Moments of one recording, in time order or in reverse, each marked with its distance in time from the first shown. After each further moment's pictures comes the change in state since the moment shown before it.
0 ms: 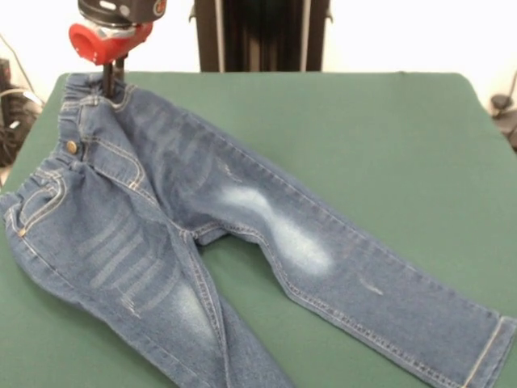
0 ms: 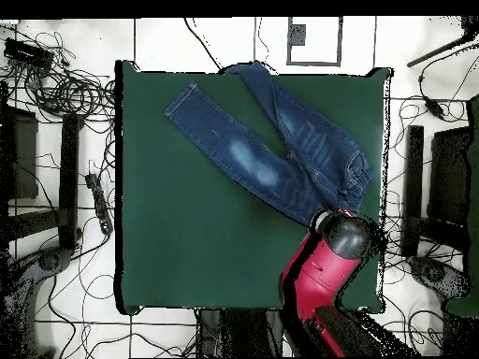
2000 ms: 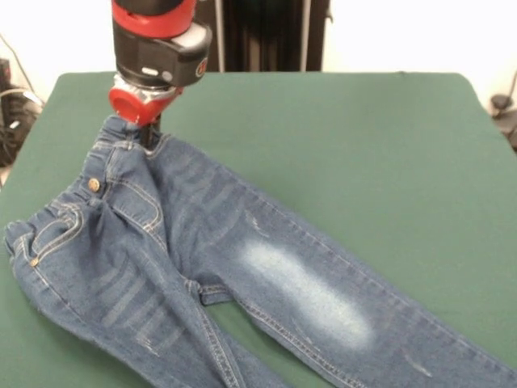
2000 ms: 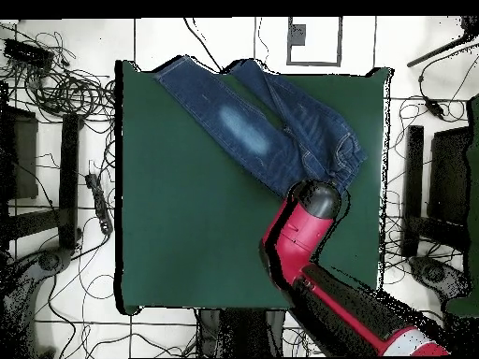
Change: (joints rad) arm -0.090 0.141 0.264 -0.081 0.029 -0.213 0.000
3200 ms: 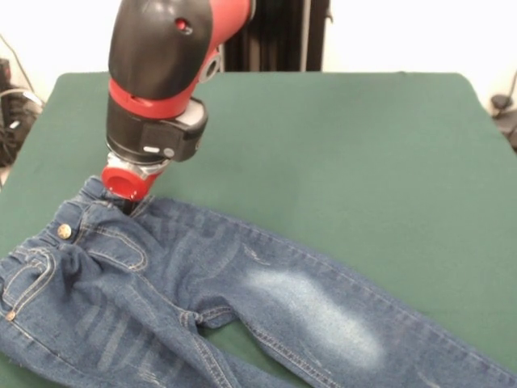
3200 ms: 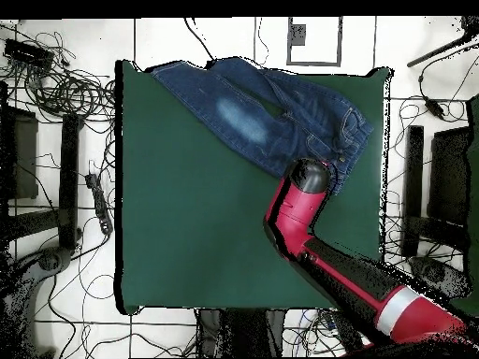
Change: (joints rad) arm -0.086 0.280 0.063 -0.196 -0.358 -0.203 -0.118
